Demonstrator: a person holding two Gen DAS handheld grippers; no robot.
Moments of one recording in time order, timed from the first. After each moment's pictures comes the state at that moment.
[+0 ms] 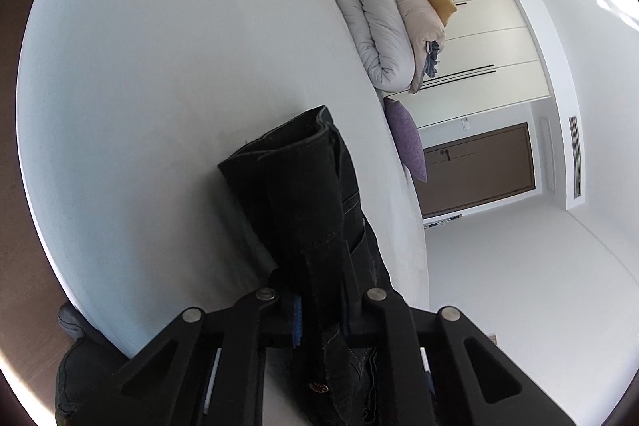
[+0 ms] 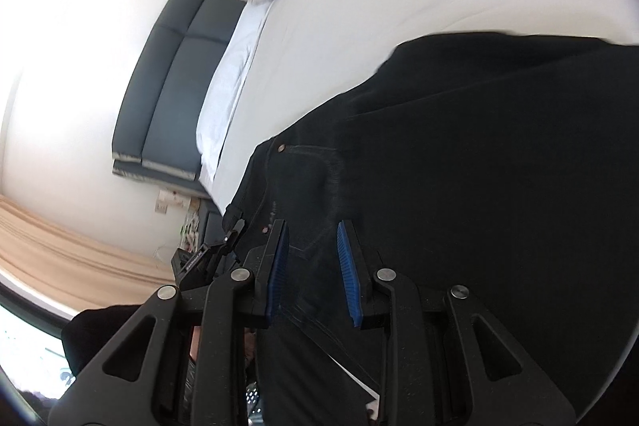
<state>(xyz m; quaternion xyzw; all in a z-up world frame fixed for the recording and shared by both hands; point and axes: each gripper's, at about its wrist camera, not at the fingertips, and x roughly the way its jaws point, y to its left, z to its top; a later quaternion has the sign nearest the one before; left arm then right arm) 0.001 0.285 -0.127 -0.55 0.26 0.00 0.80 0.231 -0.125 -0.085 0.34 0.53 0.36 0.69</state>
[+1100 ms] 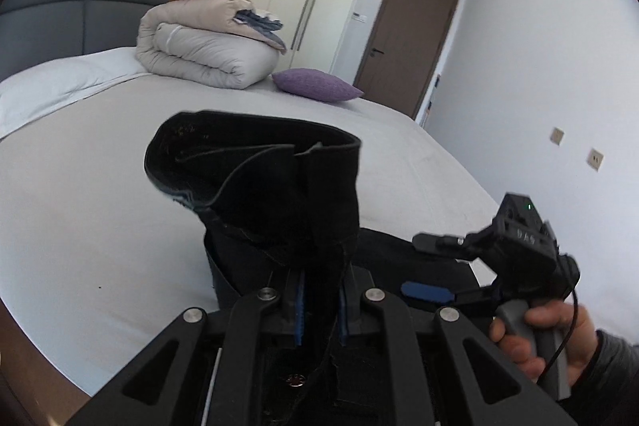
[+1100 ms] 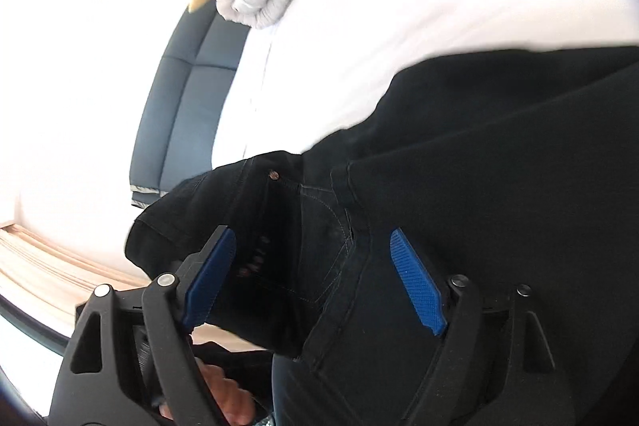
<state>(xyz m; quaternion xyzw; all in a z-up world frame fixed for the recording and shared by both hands) 0.032 0.080 -0.002 -0.11 0.27 -0.08 0.95 0.251 -0.149 -0.099 0.41 0.49 0.35 0.68</state>
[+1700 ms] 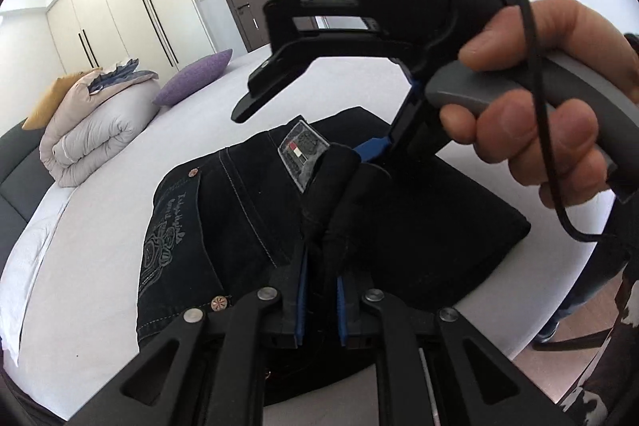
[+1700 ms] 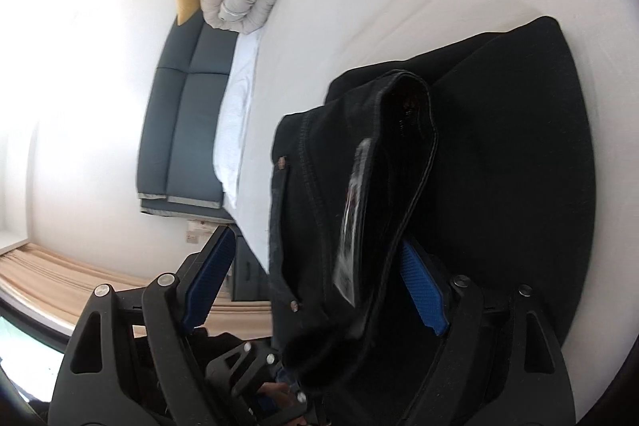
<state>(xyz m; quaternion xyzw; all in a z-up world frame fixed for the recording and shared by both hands) -0.016 -0.096 -0.083 0.23 0.31 -0.17 0.91 0.232 -0.230 -0.112 0.43 0.52 0.33 0.66</state>
